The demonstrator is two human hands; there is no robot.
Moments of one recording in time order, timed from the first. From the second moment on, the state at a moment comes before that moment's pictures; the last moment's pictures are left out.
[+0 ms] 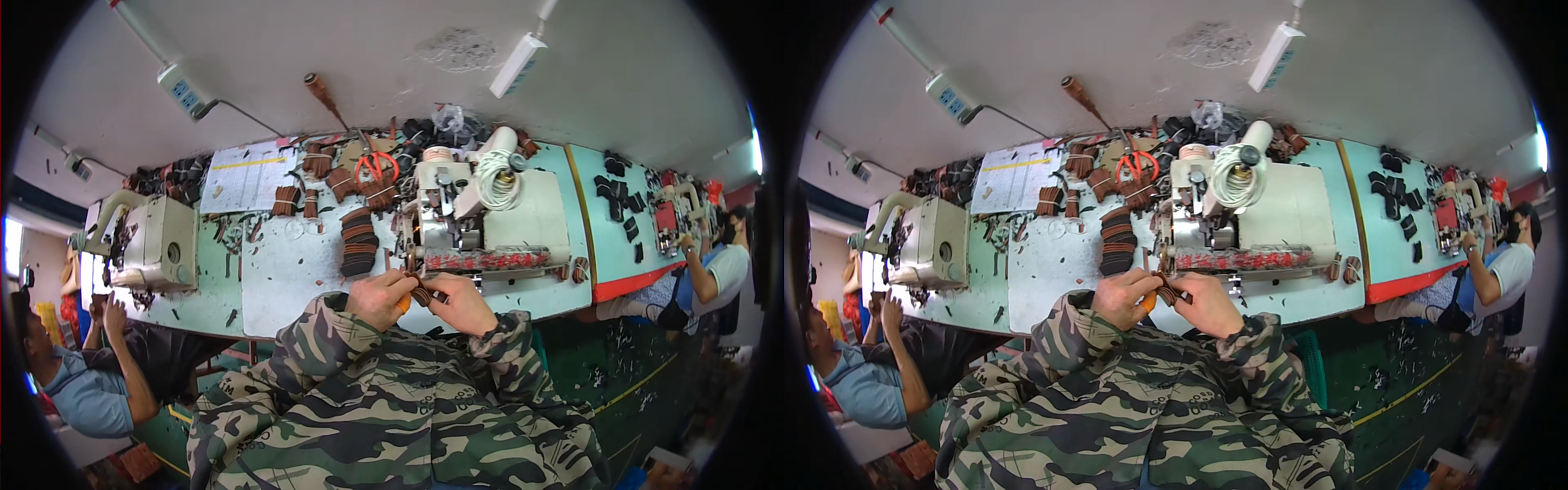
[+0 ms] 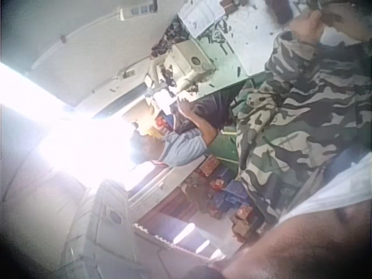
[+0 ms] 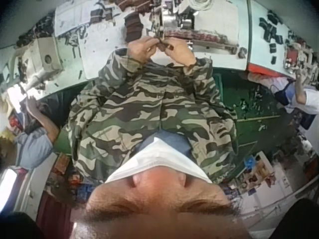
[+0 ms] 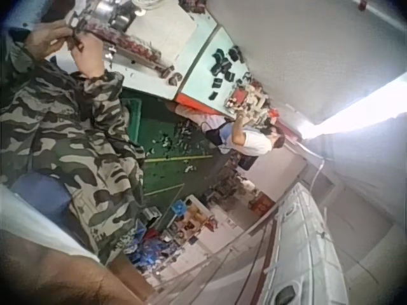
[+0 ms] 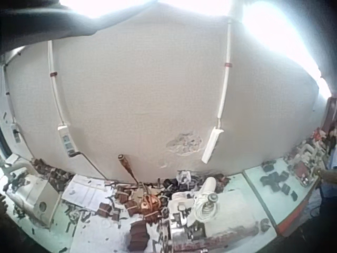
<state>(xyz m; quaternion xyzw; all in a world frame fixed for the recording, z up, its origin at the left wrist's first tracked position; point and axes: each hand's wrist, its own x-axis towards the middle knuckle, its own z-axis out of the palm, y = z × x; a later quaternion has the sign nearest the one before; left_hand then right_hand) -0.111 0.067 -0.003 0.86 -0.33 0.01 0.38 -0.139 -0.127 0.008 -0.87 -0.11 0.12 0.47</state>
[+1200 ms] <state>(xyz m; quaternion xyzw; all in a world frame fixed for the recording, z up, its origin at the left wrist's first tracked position) -0.128 -0.001 -0.003 0.92 -0.16 -0.17 0.31 -0.058 -0.247 -0.015 -0.97 -0.06 0.00 0.25</state>
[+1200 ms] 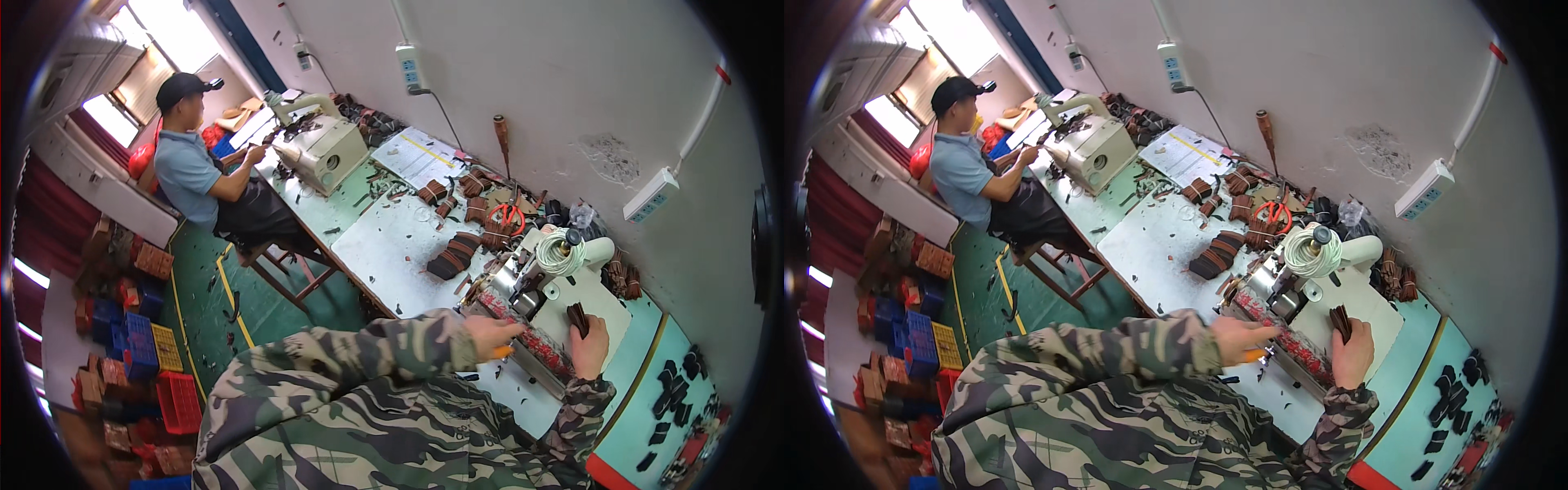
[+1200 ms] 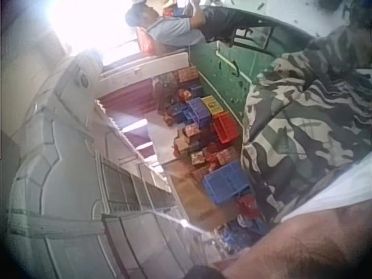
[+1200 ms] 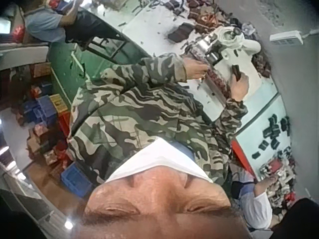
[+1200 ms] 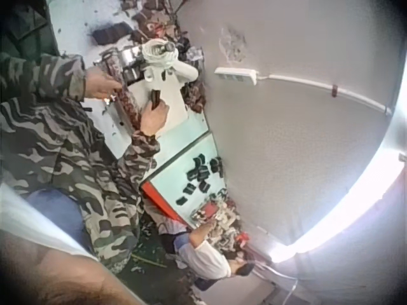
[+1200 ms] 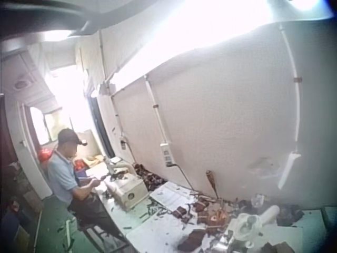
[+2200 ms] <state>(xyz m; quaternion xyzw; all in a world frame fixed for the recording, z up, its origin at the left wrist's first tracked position) -0.054 0.081 -0.025 0.55 0.11 -0.24 0.79 -0.134 -0.059 0.004 -0.86 0.08 -0.09 0.50</state>
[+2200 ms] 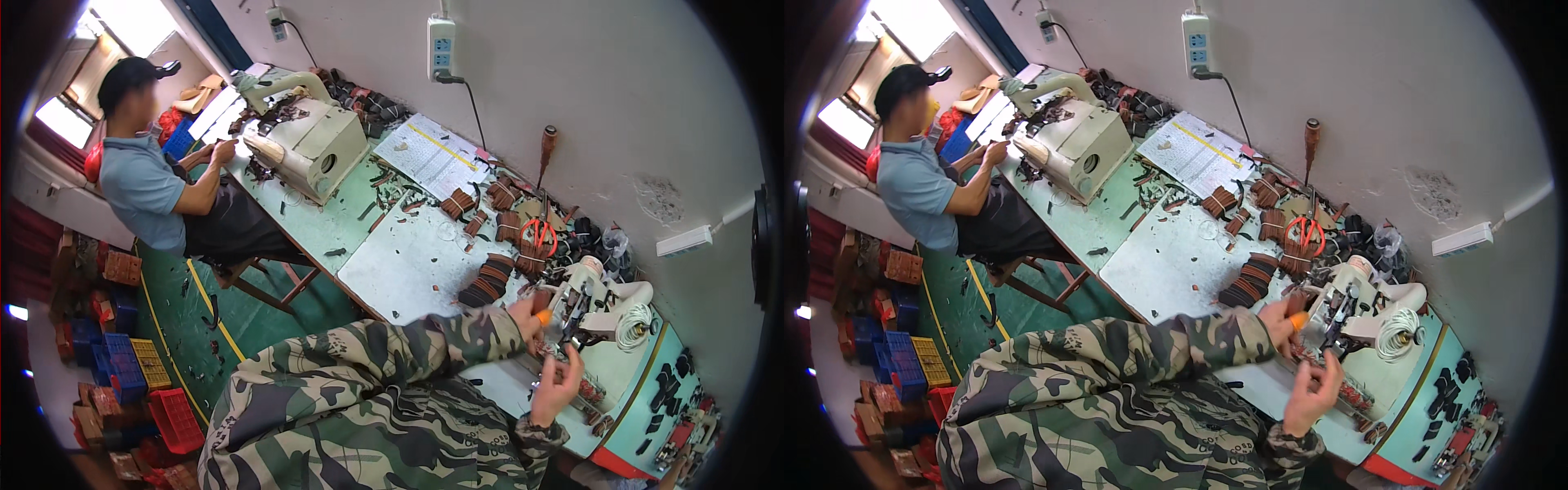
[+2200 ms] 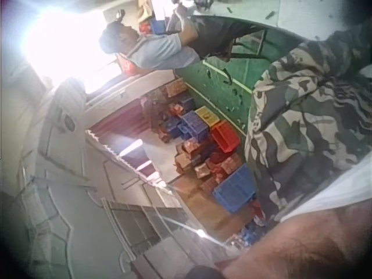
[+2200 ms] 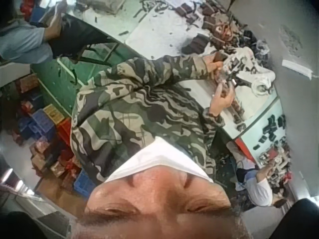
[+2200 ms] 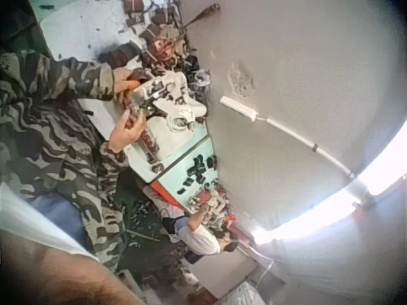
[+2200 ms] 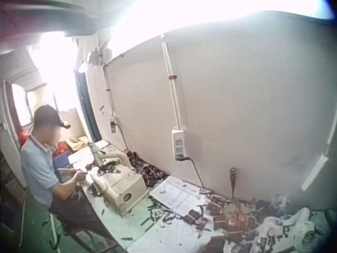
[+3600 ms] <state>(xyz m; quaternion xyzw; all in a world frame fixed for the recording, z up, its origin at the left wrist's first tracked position) 0.090 -0.038 -0.063 0.88 -0.30 -0.09 0.35 -0.109 -0.139 -0.021 -0.97 -0.20 -0.04 0.12</state>
